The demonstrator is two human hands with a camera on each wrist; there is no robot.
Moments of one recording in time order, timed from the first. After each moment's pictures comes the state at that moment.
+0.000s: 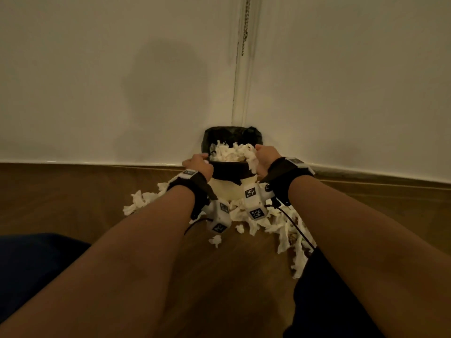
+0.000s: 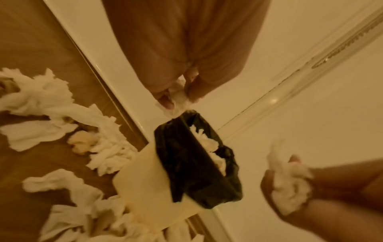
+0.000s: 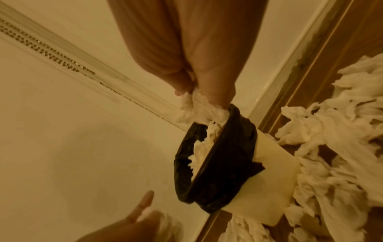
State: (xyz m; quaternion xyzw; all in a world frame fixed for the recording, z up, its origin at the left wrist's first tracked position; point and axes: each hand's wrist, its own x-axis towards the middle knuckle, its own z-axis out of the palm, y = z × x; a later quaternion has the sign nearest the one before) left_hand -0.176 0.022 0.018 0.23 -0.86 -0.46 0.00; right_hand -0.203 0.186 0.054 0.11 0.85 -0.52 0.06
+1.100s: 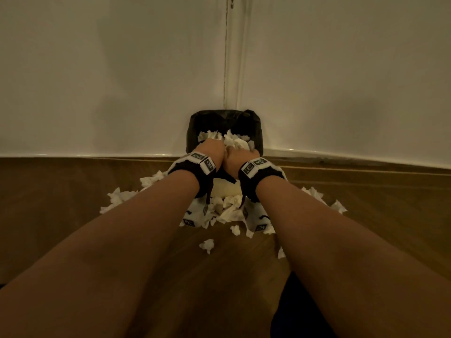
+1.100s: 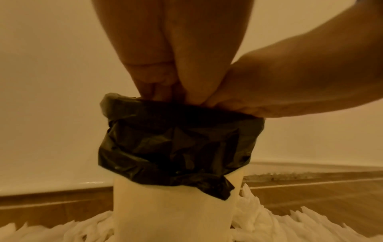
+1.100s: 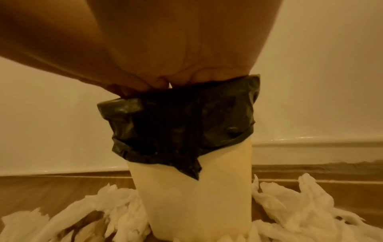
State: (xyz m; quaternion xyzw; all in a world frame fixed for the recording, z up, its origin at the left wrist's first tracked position) left_hand -0.263 0.062 -0.003 -0.04 -0.99 -0.04 -0.11; right_hand -0.256 0.161 -0.007 -0.11 0.98 -0.08 0.14
